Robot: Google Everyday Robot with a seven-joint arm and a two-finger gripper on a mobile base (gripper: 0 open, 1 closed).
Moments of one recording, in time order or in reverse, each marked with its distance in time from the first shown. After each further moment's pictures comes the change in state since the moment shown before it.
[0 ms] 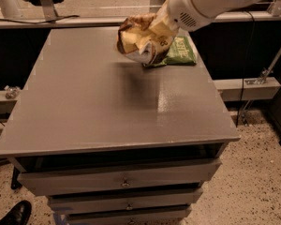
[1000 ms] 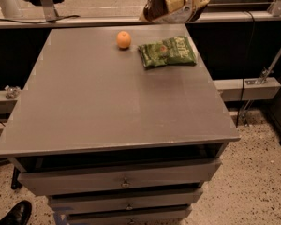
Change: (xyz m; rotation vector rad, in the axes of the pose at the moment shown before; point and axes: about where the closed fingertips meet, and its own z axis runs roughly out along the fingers) arm 0.027 -0.131 -0.031 0.256 0.027 -0.118
